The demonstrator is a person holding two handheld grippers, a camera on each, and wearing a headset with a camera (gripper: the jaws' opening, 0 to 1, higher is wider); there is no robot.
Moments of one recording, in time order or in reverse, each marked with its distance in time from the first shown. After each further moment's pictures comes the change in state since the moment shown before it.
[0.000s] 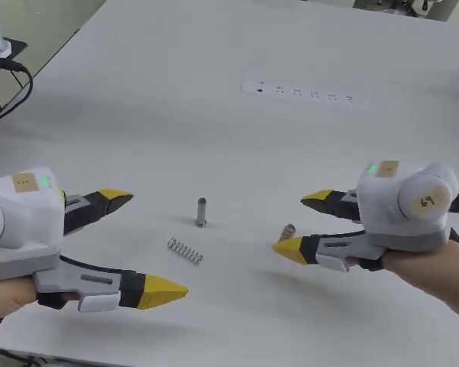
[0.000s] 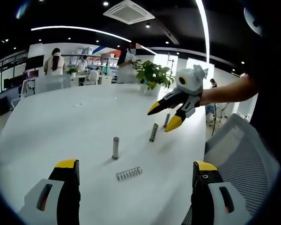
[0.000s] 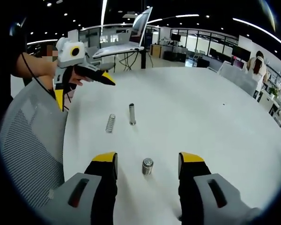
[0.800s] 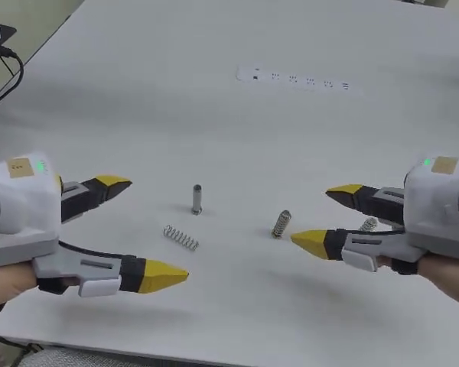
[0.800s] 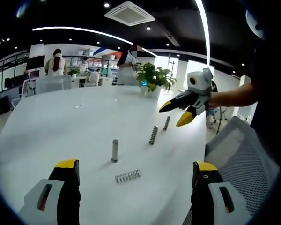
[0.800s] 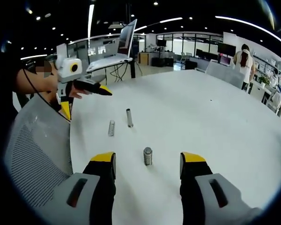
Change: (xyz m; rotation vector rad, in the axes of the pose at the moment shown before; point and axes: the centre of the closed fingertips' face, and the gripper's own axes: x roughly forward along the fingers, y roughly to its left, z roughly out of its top) left arm 0.002 0.000 0.004 -0.011 -0.021 0.004; right arm -0.041 0.004 -0.002 0.124 -0.083 -0.064
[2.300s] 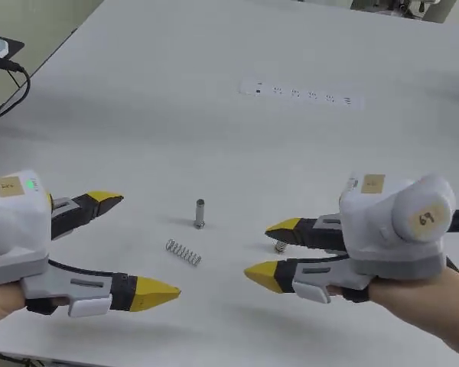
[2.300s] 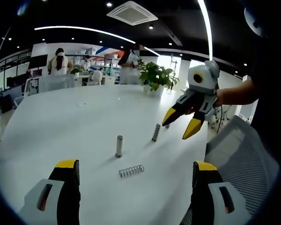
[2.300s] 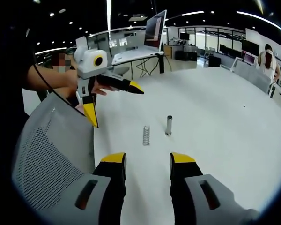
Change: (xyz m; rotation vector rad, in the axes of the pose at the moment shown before) left arm -0.012 0.005 -0.006 -0.006 0.012 0.023; right arm 0.044 0.078 0.021 -0.079 0.082 0.225
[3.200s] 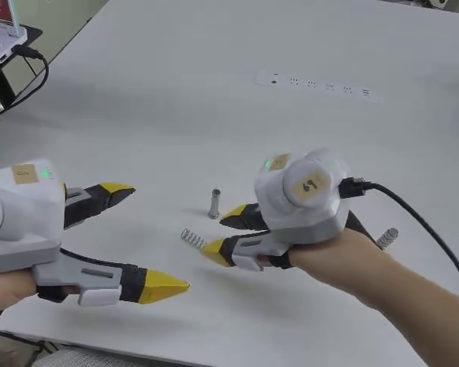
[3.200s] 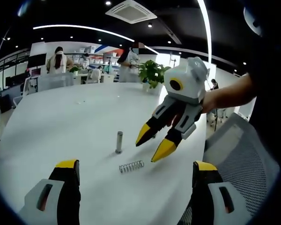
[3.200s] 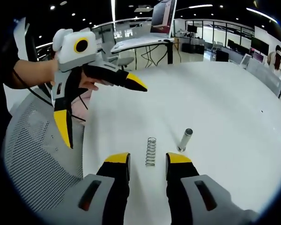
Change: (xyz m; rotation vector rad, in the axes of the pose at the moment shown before) left arm -0.005 0.001 -0.007 0.005 0.019 -0.011; right arm 0.081 0.005 0.005 -0.028 0.101 0.033
